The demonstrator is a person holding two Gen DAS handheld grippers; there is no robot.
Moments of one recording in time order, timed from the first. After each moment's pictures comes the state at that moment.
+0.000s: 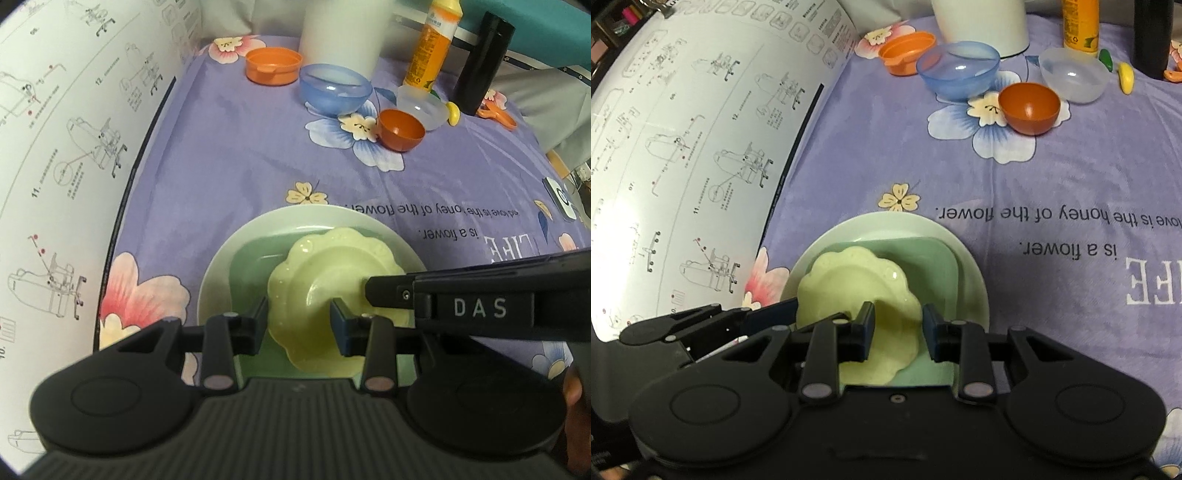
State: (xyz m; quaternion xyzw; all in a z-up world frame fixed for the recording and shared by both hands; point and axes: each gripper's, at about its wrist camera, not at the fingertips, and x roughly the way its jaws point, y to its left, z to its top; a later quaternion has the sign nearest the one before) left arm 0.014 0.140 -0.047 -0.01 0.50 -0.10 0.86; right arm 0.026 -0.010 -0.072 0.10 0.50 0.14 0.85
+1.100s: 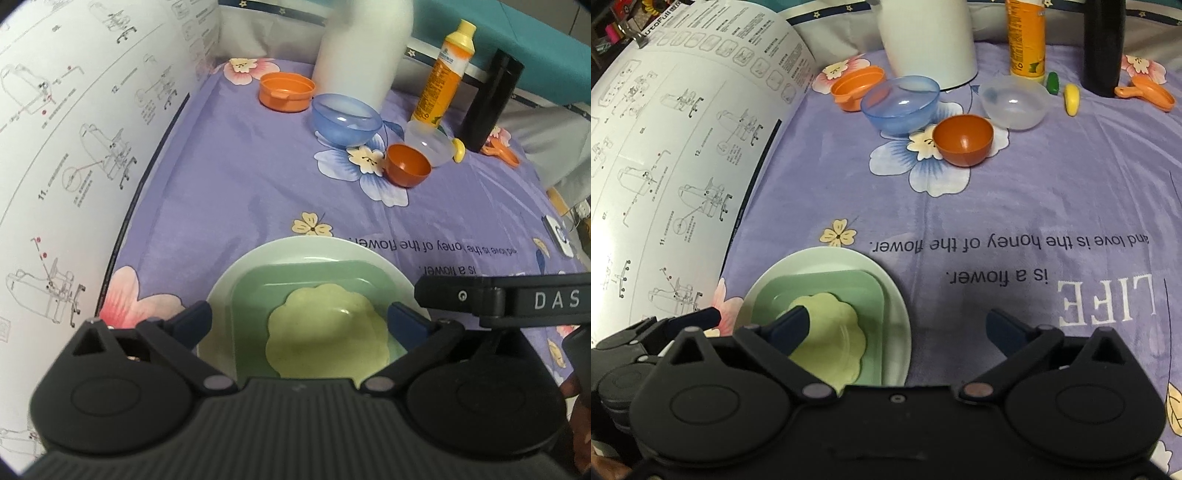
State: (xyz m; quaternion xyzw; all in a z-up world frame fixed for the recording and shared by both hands) left arm 0.015 0.144 -0.041 -0.05 0.46 -0.08 0.88; right arm 0.025 -0.050 -0.067 0.10 0.46 0.09 0.88
